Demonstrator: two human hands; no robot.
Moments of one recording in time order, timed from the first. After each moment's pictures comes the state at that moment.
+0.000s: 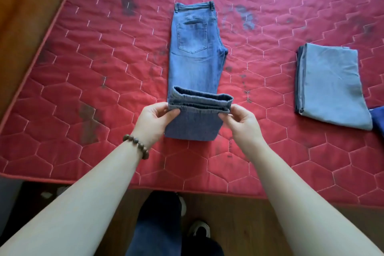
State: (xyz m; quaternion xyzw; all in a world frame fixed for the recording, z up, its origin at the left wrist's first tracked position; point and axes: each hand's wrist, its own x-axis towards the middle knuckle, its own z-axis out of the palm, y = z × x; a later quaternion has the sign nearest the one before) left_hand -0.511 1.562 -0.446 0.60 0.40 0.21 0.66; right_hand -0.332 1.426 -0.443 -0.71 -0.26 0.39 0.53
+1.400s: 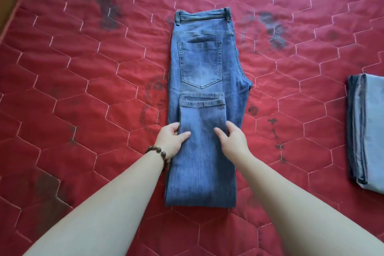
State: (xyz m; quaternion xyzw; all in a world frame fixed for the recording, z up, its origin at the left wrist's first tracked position) left_hand -0.382 1.748 -0.654 0.52 0.51 0.07 0.69; right_hand -0.228 1.636 -0.626 -0.85 -0.22 0.36 0.32
